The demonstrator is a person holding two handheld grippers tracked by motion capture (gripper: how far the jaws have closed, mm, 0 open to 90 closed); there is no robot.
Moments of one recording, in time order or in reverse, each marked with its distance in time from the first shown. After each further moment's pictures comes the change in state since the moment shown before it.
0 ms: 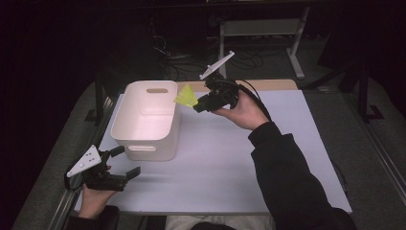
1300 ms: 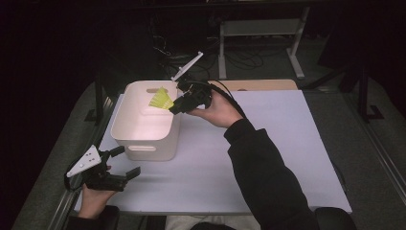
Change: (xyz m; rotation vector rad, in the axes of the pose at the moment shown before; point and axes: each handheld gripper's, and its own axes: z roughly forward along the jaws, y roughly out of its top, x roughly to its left) left arm 0.000 0.000 0.000 0.001 -0.004 0.002; right arm 0.022 0.039 0.044 0.009 0.072 -0.063
